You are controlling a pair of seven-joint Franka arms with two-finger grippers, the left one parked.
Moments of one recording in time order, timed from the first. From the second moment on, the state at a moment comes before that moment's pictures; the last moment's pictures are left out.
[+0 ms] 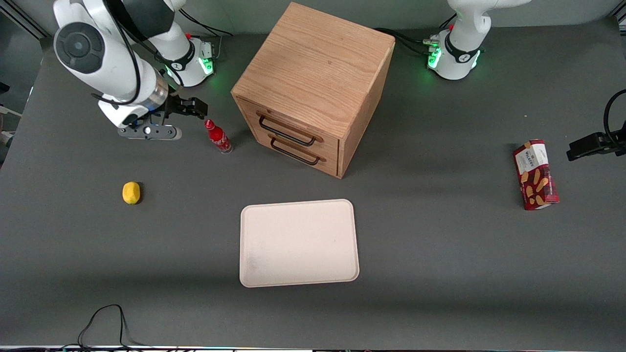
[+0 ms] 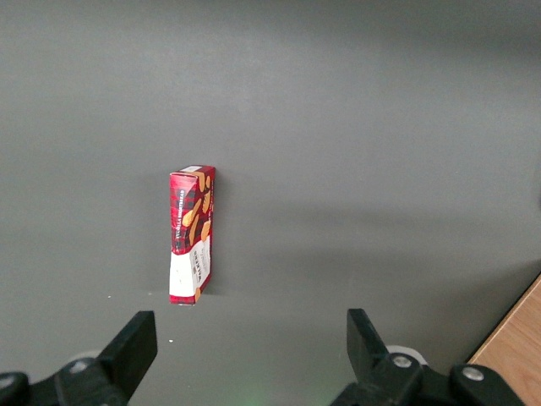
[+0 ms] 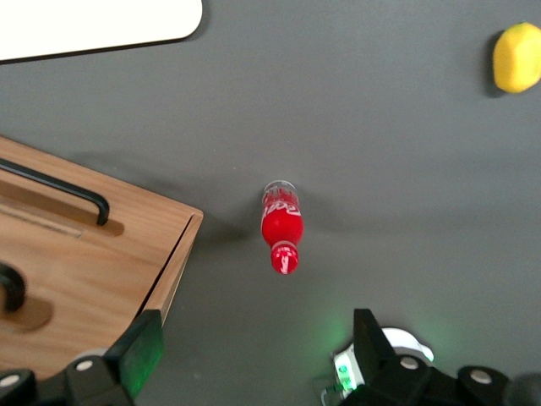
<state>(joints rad) 0.47 -0.10 -0.08 -1.99 0.06 1.64 0.45</state>
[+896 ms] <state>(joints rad) 0.50 -0.19 -0.08 -2.39 0.06 2.03 0.44</state>
